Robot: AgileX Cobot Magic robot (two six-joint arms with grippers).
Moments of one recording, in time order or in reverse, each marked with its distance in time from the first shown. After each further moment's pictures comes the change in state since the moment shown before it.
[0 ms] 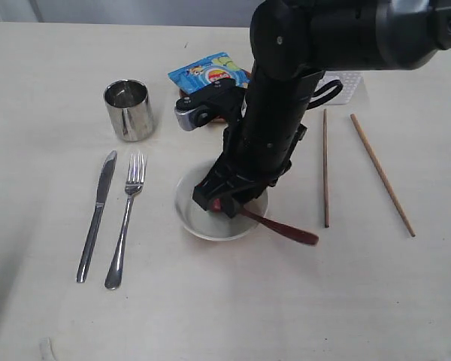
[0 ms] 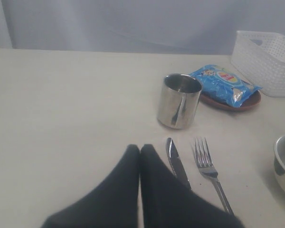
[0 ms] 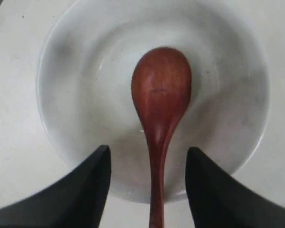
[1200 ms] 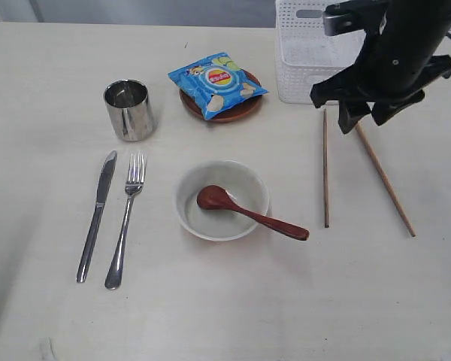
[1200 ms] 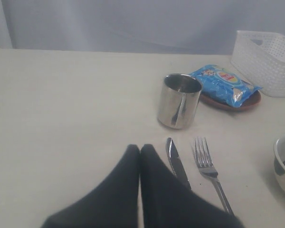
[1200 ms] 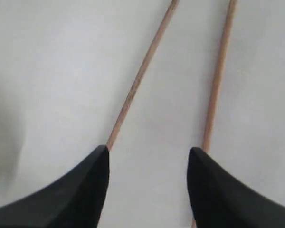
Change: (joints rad) left arm 0.000 0.000 0.000 0.000 0.000 0.000; right arm -0.394 -0.099 -0.031 -0.238 0.054 0.257
